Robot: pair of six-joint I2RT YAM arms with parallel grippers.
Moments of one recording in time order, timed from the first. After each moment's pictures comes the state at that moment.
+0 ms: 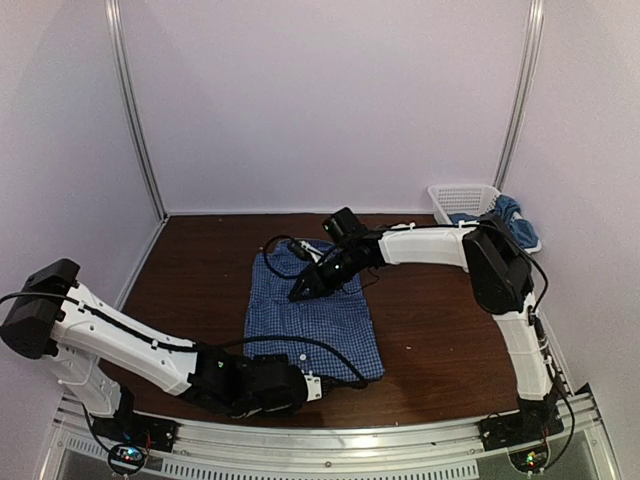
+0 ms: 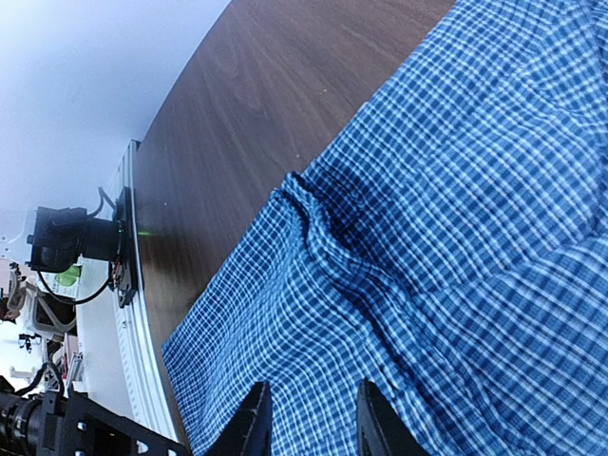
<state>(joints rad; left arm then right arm) -1.48 1.58 0.80 -0.32 -0.59 0.22 0.75 2.28 1.77 -0.38 -0.73 0.25</state>
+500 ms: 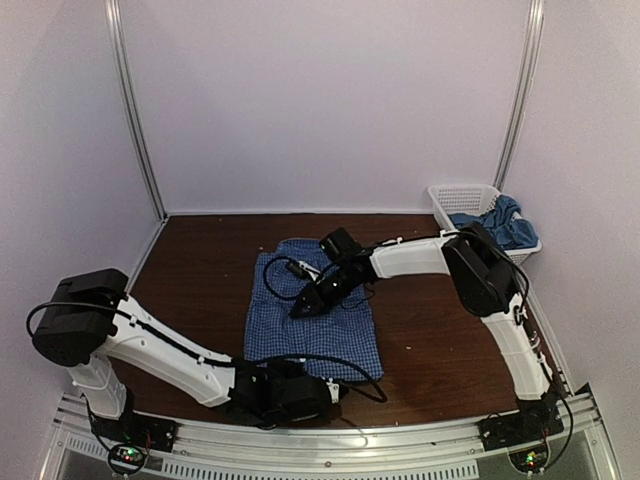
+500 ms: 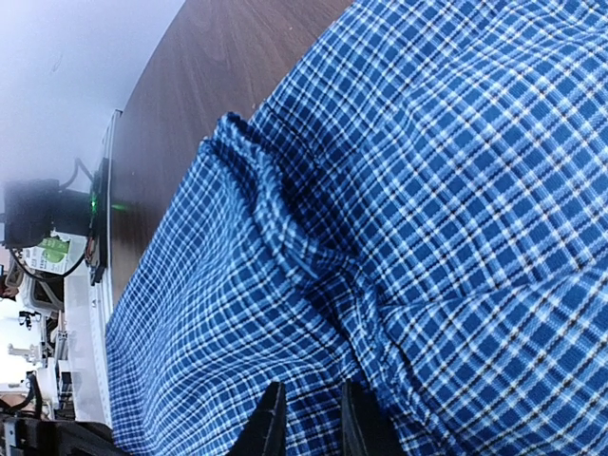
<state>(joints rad) -1.49 1.84 0.88 -0.17 -0.80 0.37 0.76 2.41 1.79 -0.35 -0.76 0.19</state>
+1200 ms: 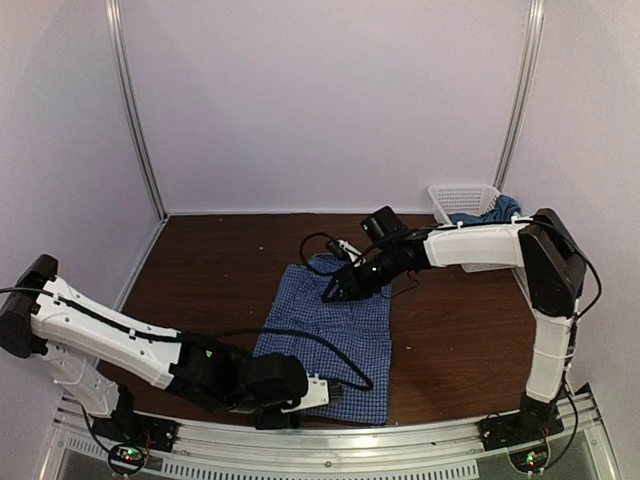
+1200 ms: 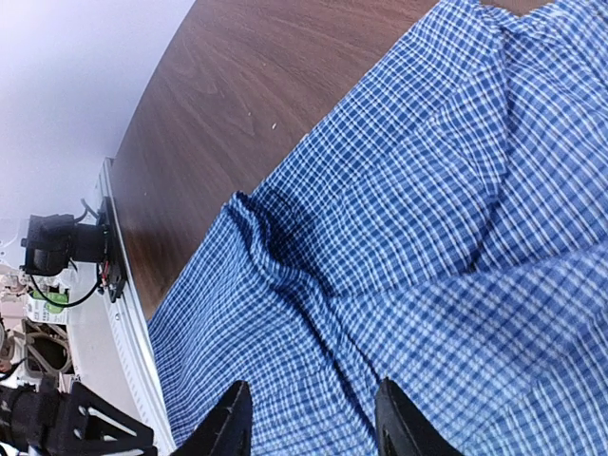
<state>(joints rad) -1.53 1.58 0.90 -0.44 -0.31 0.15 0.72 2.01 1.42 -0.32 -0.63 0.32</state>
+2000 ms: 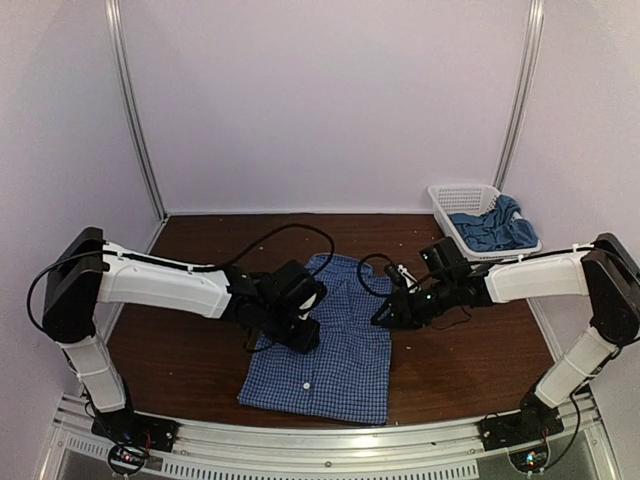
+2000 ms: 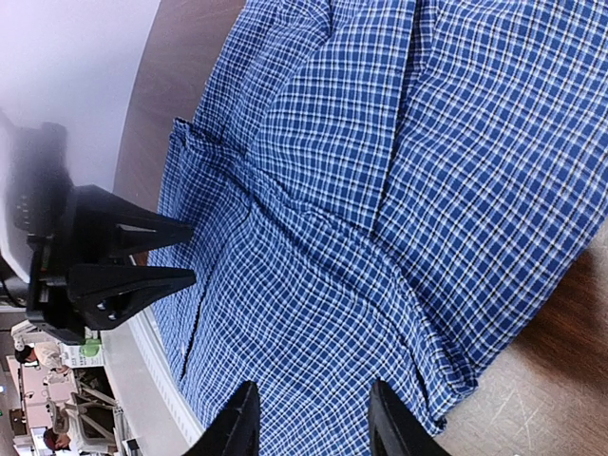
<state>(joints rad) -1.06 1.77 1.13 -0.39 -0.05 -0.52 0.60 1.56 0.80 -0.11 -0.61 0.55</state>
